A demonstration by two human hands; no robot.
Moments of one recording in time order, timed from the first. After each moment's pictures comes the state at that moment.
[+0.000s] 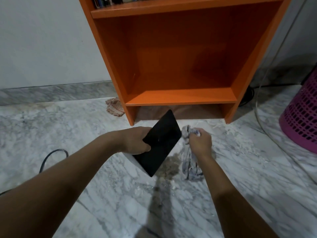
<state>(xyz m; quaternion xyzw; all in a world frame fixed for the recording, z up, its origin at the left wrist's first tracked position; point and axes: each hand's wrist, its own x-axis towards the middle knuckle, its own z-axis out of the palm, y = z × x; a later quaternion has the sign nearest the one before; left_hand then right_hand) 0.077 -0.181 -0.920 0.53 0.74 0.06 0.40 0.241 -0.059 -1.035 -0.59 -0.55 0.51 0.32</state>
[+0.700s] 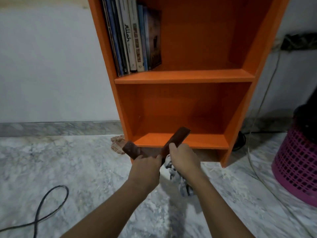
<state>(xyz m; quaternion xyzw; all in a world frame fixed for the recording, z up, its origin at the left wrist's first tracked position) 0.113 -0.162 -0.908 0.58 0.81 -0.05 -0.09 0.206 -0.070 -0.887 -0.50 -0.76 0.38 0.16</state>
